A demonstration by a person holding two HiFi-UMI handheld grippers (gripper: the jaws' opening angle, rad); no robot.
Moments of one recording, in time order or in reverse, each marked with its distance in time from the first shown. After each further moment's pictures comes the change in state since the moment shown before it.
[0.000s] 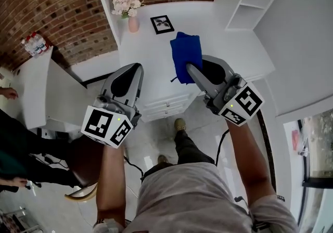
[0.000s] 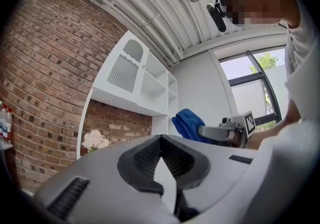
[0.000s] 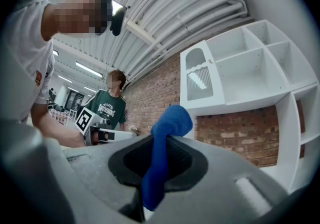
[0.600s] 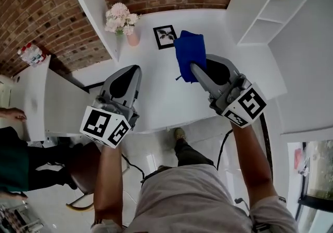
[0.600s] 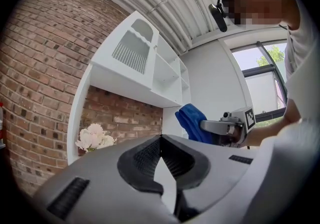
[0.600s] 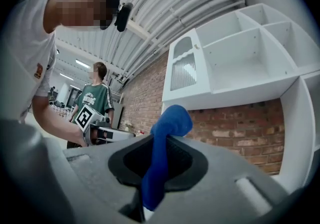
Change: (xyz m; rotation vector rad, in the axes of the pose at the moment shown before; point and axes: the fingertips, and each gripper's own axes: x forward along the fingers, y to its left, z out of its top) left arm 0.126 0.090 -0.040 -0.004 0.072 0.057; right arm 0.063 -0.146 -0.044 -0.023 0.024 0.029
